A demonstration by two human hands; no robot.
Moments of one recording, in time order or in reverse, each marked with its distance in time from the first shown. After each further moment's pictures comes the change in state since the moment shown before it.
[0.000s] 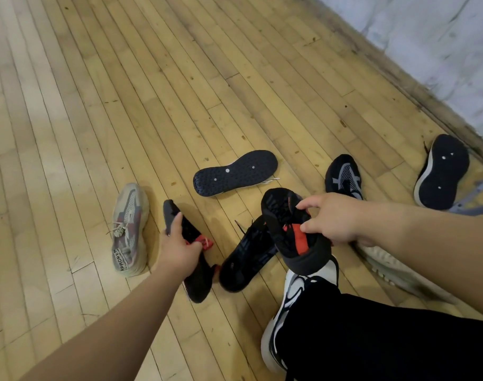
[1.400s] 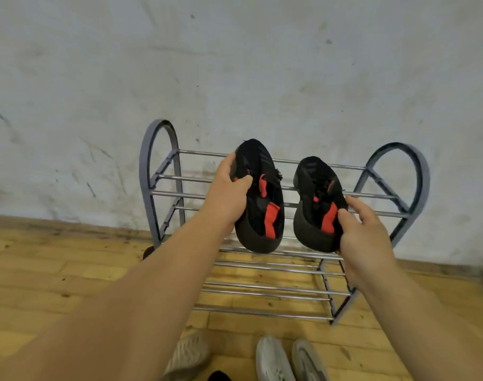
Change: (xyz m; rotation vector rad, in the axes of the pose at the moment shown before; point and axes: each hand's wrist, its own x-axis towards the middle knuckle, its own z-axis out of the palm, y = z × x) left_hand -0.502 0.480 0.309 -0.352 -1.038 1.005; right_hand -0.432 0.385 -0.084 1.333 1.787 0.002
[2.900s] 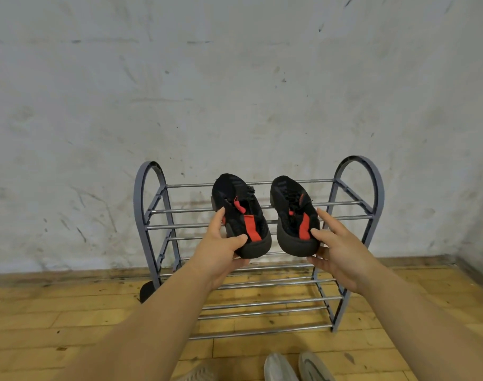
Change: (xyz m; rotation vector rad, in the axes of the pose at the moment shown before) left_hand -0.055 -0.011 -0.011 -0.101 -0.183 -0.276; right_hand -0.005 0.000 -0.033 0.075 -0.342 0.132
